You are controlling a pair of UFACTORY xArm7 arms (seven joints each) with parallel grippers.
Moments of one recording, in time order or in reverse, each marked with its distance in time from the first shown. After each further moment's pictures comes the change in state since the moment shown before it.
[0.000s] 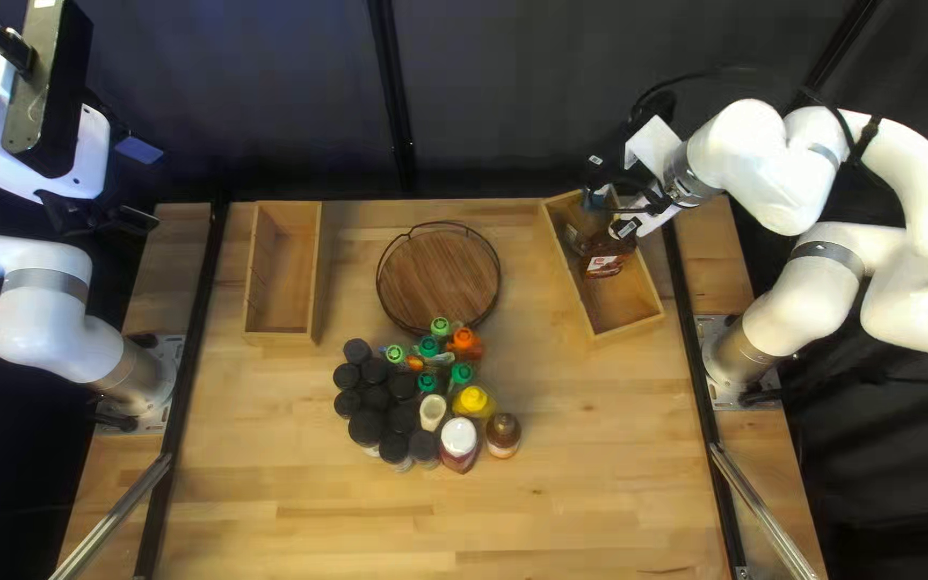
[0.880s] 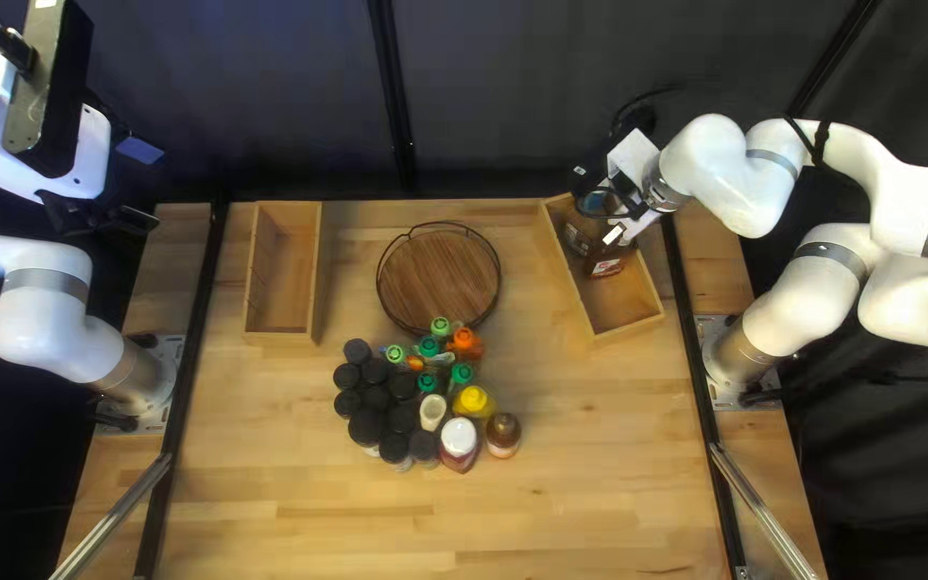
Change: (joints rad) left arm 0.000 0.000 0.000 0.000 0.000 0.000 0.000; right arm -0.008 -0.067 0.001 -0.019 -0.003 -0.043 0.006
